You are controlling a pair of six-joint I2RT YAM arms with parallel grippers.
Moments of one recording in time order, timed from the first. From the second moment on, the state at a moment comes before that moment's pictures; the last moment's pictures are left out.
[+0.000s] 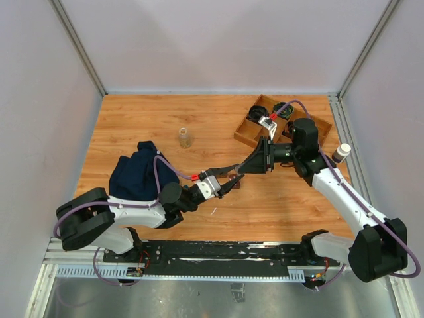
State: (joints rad) left arm -1.09 1.37 0.43 1.31 0.01 0.26; right arm 0.32 1.17 0.86 -0.03 -1.22 0.50
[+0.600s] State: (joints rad) left arm -1.08 1.35 0.43 1.30 0.03 0.29; right arm 0.34 1.18 0.85 0.03 -1.25 0.58
